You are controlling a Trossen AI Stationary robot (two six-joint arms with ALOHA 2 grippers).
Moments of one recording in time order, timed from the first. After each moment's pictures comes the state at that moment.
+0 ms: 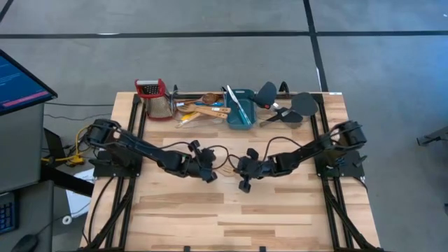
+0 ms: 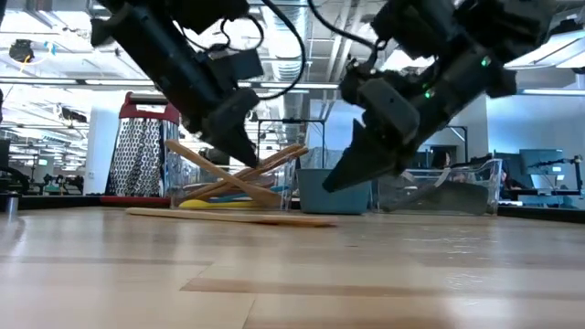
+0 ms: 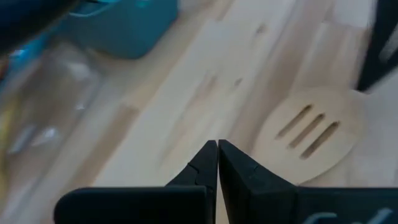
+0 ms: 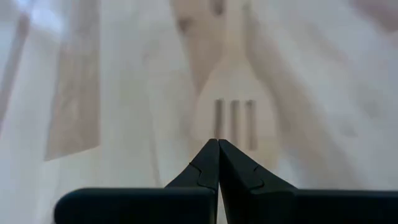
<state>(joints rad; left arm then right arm) -0.25 1.69 0.88 -0.14 -0.70 -0.45 0.24 1.78 0.77 0.29 0.31 0.41</state>
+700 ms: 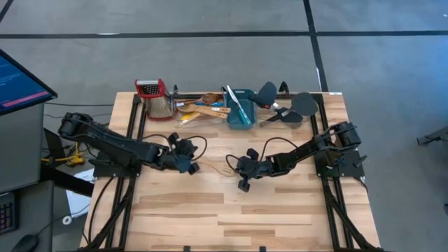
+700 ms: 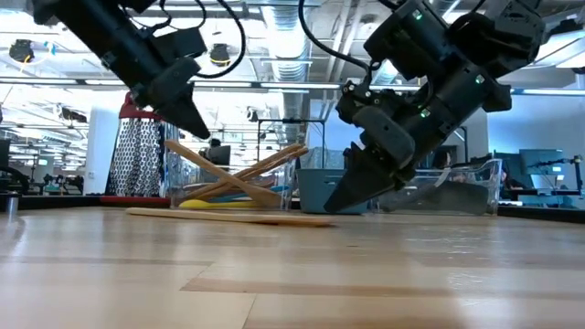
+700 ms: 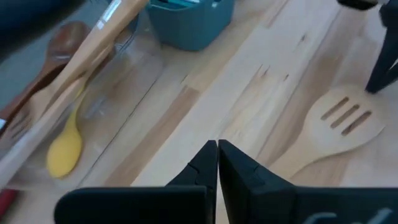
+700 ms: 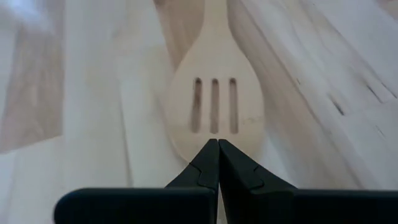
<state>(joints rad) -0.25 1.32 0.67 -0.28 -0.76 -0.53 0.22 1.84 0.77 0.30 0.30 0.43</state>
